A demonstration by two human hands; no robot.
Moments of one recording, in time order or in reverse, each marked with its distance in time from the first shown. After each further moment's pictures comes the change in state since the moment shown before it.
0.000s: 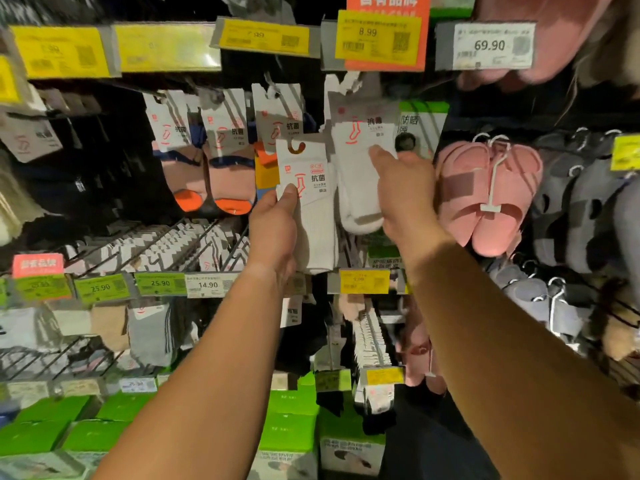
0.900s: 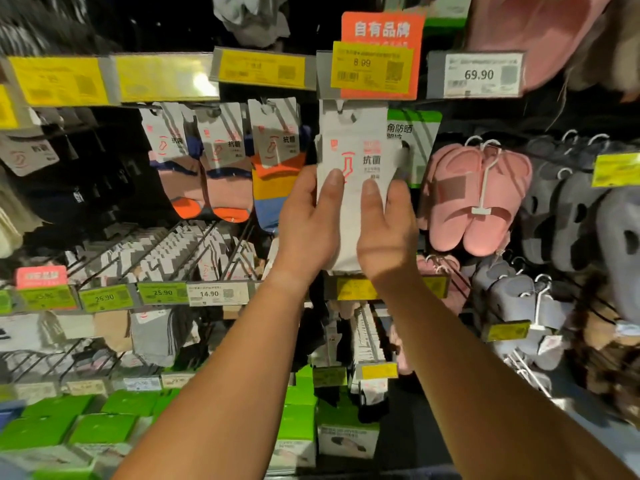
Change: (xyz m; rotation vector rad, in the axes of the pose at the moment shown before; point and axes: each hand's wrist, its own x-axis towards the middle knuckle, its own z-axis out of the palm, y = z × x) left_hand -0.023 0.029 0.041 0.179 -0.203 0.316; right_hand -0.062 0.003 -0.010 -0.169 -0.051 -0.296
